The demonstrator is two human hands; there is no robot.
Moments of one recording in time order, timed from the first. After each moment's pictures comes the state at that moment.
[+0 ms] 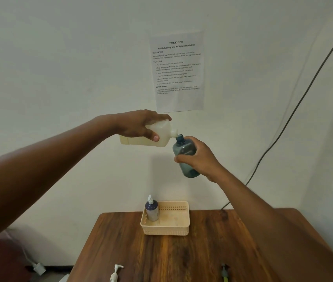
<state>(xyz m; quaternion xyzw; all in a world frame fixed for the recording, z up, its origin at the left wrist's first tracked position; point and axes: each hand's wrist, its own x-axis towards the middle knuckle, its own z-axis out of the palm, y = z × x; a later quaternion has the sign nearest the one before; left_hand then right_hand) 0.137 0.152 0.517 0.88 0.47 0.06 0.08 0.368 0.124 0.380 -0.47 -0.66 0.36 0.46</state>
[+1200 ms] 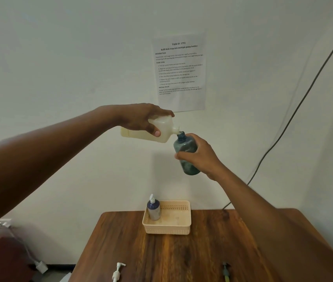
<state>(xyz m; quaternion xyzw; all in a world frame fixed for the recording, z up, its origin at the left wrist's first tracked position) 0.138 0.148 0.536 0.88 0.47 0.02 0.04 0.362 0.116 0.386 -0.46 -0.66 0.35 0.48</state>
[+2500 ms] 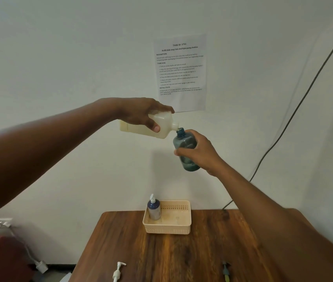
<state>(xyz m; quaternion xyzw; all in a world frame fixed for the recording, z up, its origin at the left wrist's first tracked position) 0.139 0.135 0.554 0.88 0.48 0.01 0.04 0.359 0.115 0.397 -0.46 -0.67 0.34 0.48</state>
